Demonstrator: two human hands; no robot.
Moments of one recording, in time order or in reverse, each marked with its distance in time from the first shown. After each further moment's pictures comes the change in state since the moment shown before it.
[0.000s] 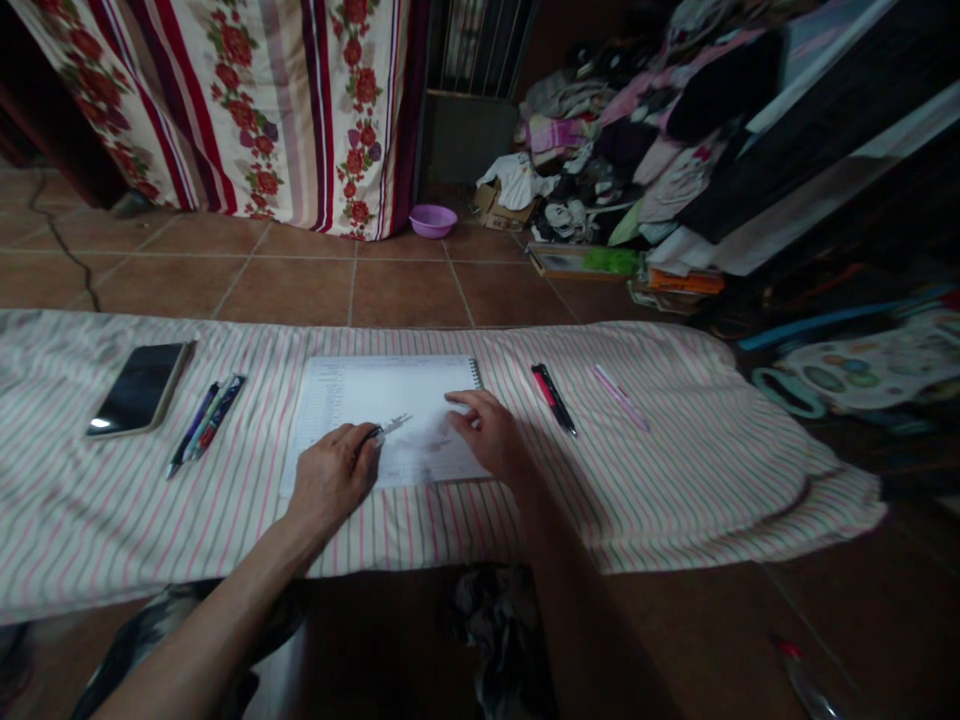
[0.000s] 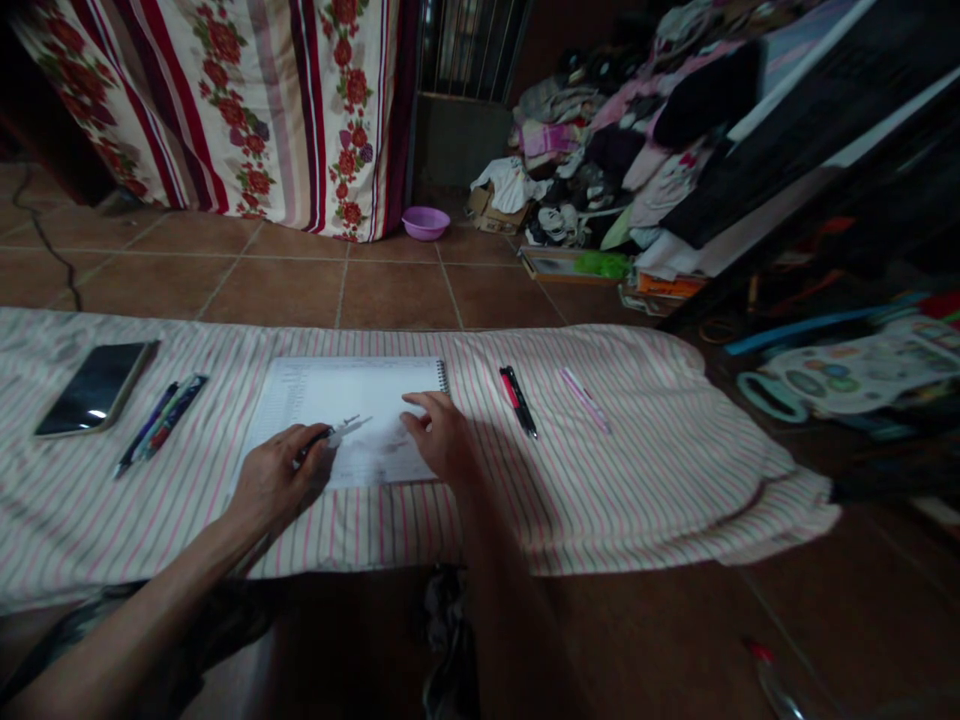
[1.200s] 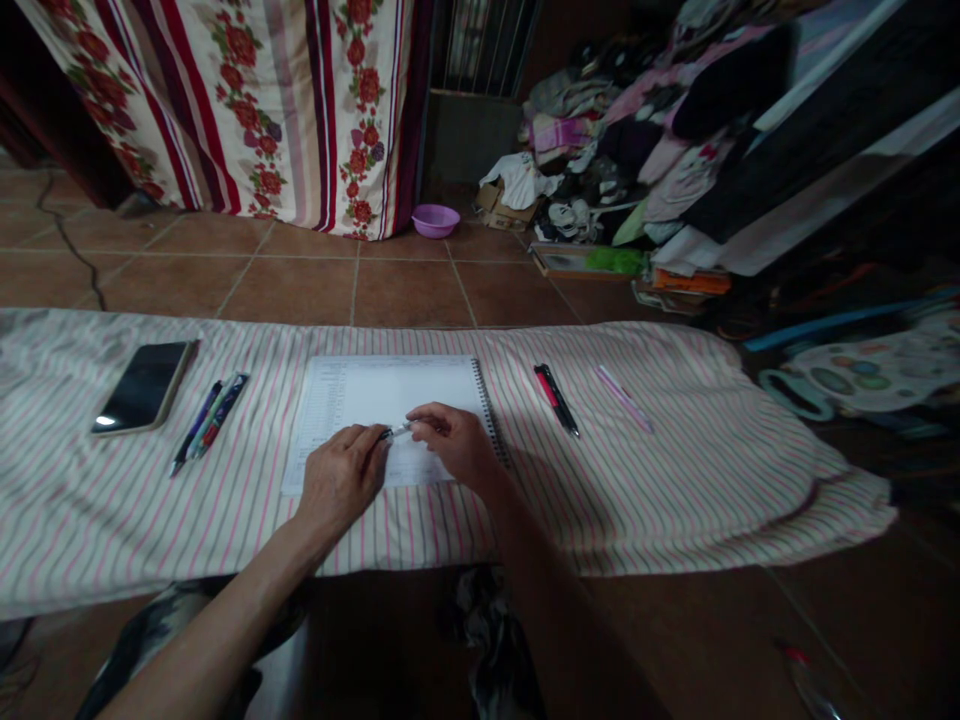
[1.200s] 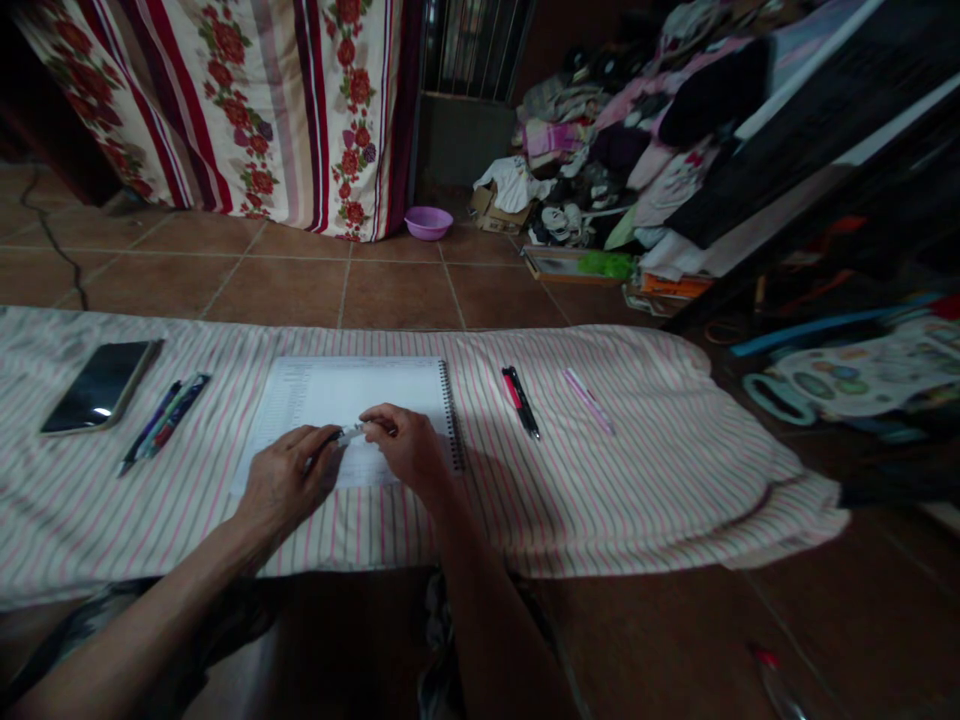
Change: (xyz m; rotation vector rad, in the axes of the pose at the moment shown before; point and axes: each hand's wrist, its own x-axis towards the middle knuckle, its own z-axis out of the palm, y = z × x) left_hand -0.003 0.006 0.006 0.052 0.077 0.115; right_hand -0.001 -0.028 0.034 0.334 -0.169 0.129
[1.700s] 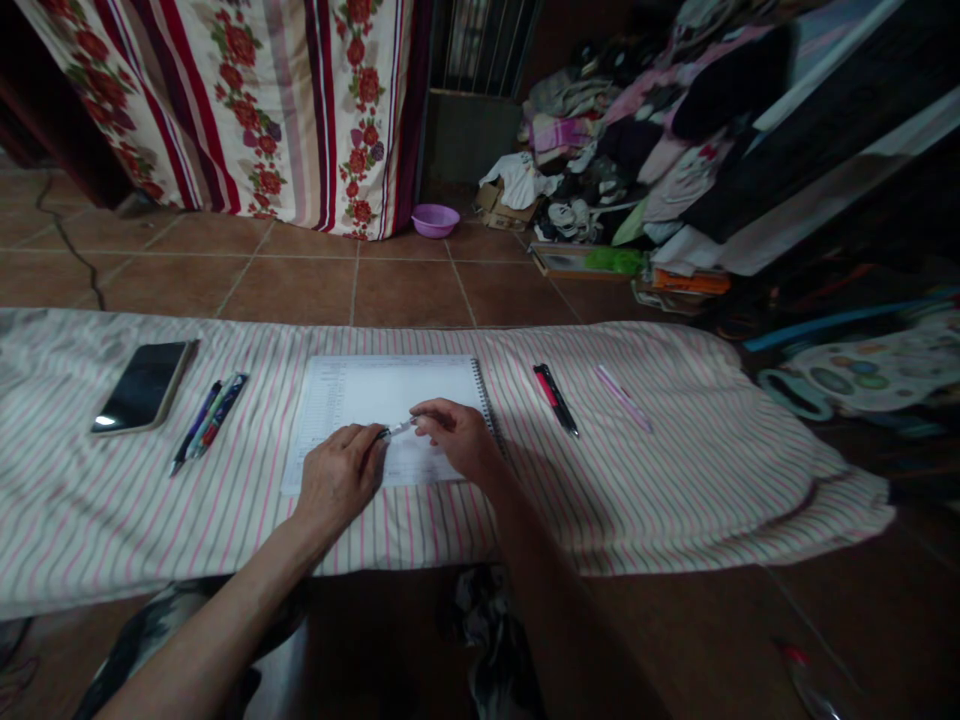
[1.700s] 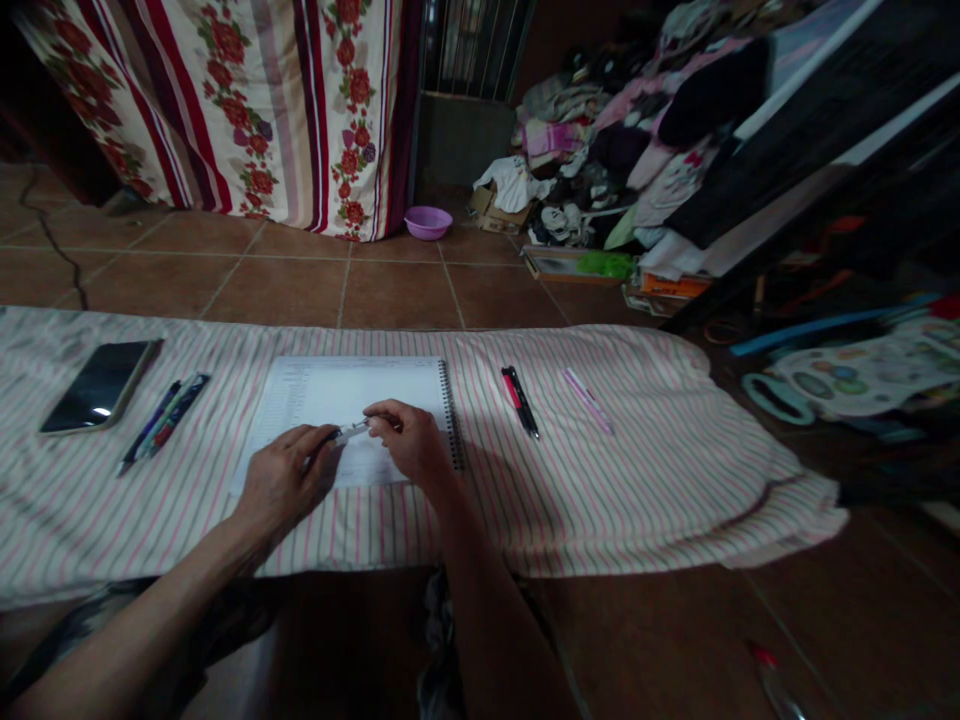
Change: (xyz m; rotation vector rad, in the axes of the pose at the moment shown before) left_hand 0.001 -0.002 0.000 -0.004 -0.003 -0.007; right_hand 0.003 0.001 -0.007 0.031 0.003 0.005
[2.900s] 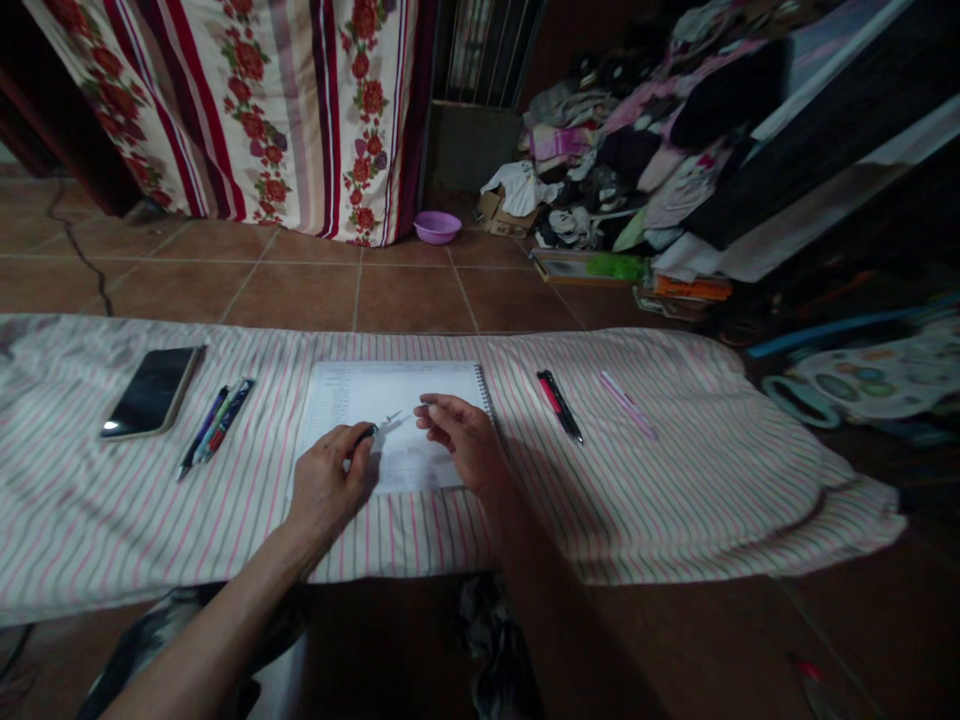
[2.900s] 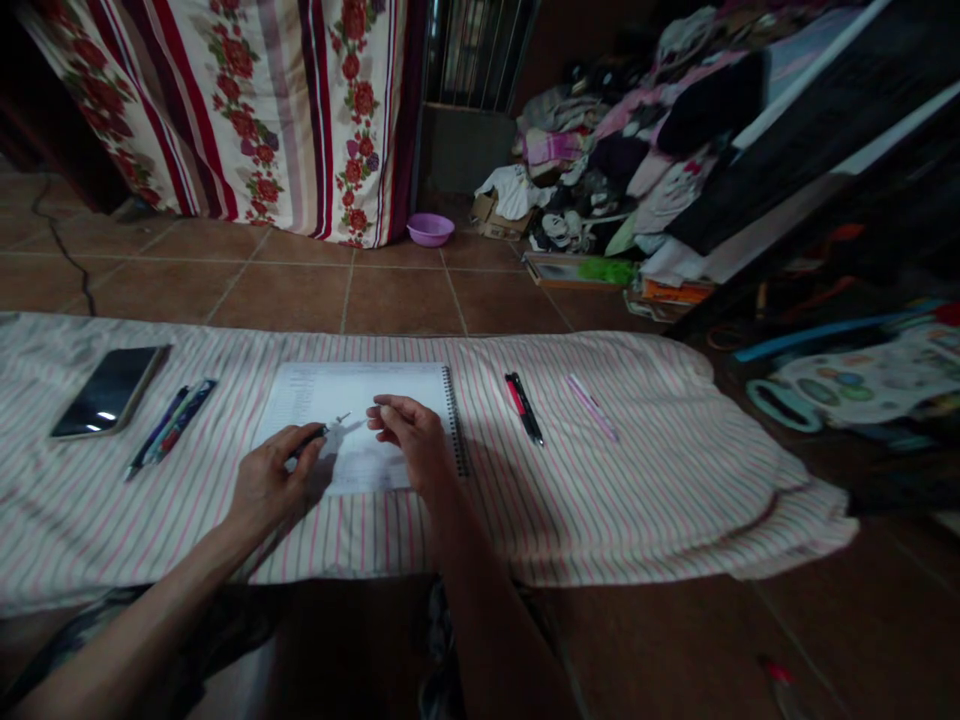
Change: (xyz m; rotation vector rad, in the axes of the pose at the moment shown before) left_hand 0.000 -0.009 -0.008 -0.186 0.095 -0.150; right_hand 0.003 -0.013 0.008 0.649 0.115 0.260
